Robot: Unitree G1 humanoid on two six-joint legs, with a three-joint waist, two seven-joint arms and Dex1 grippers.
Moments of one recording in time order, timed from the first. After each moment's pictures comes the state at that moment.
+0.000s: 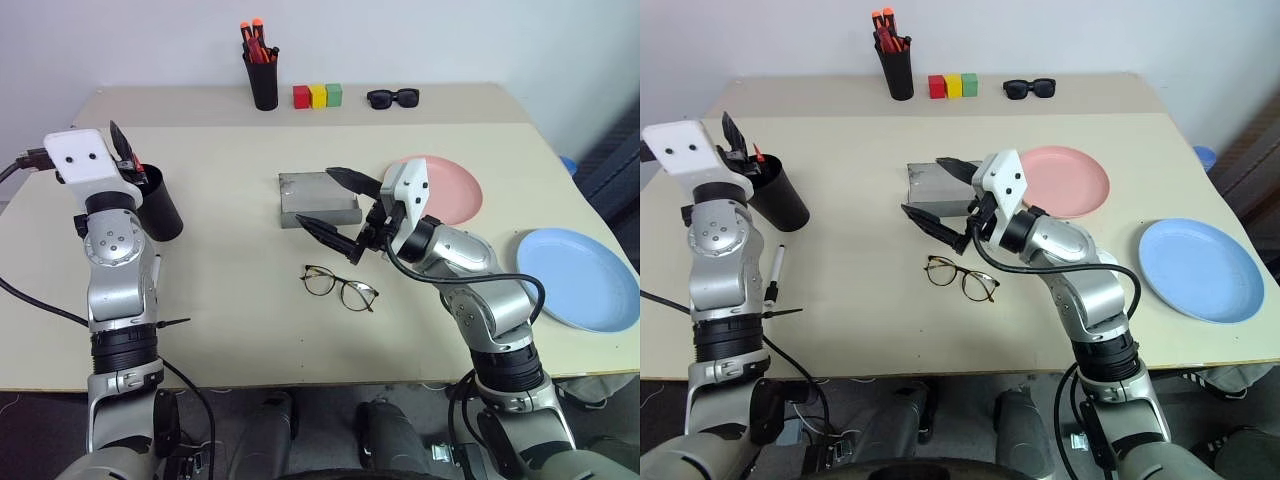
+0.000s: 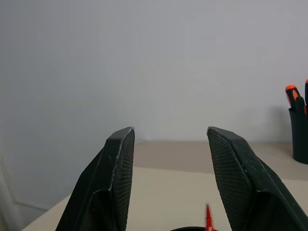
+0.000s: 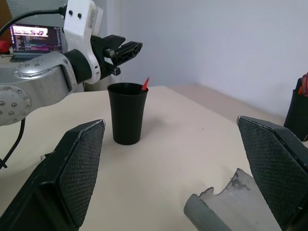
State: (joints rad) left arm -0.51 0.36 0.34 0.00 -0.03 0.14 0.18; right arm -0.49 -0.29 0.12 -0.31 0.40 0.41 0.67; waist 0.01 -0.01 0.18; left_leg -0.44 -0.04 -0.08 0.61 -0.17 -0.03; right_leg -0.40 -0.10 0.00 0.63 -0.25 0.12
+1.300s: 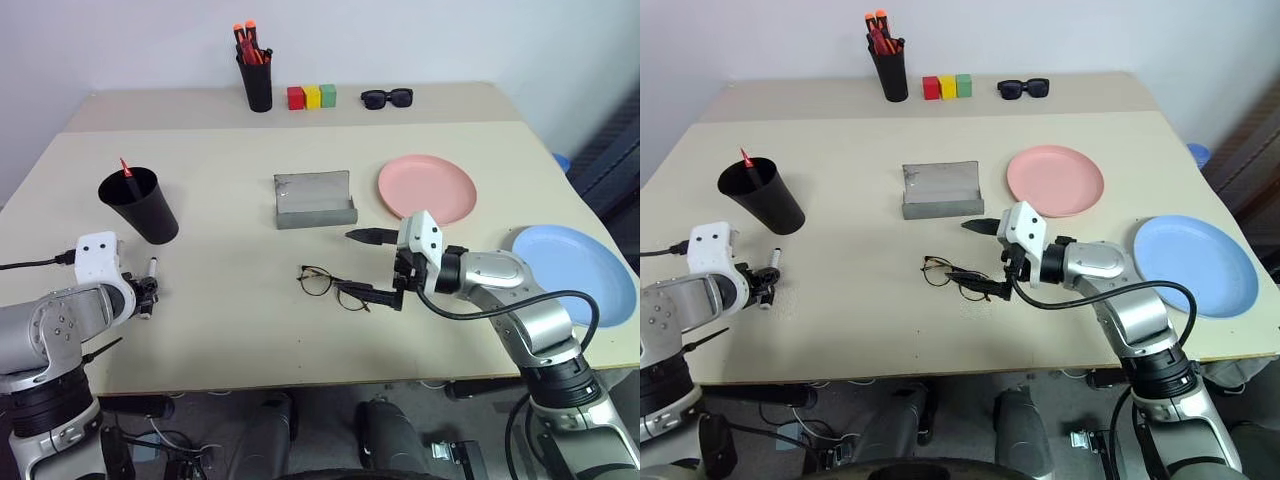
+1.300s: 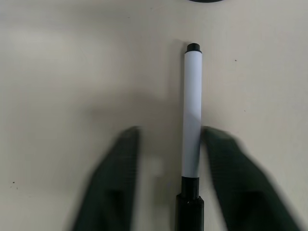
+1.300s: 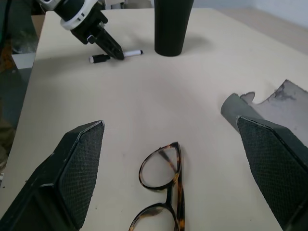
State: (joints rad) left arm -0.32 0.54 0.52 -0.34 -0.48 1.58 -0.01; right arm -0.36 -0.57 0.14 -0.28 0.41 0.39 0.97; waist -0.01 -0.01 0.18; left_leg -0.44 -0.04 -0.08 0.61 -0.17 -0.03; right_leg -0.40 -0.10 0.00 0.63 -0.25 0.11
